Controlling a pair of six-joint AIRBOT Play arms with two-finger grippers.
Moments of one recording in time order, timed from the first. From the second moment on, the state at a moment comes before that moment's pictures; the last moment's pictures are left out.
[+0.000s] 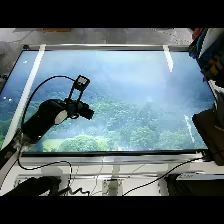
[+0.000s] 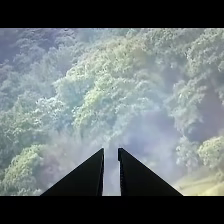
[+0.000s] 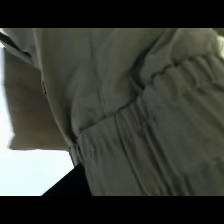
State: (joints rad) left arm -0.55 -1.09 1.03 1.70 -0.85 -1.62; right arm -1.03 -1.60 1.98 -1.58 1.76 1.87
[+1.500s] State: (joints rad) left arm -0.55 -1.09 1.03 1.70 -0.85 -1.62; right arm -0.53 -1.44 1.81 -1.67 1.84 2.80
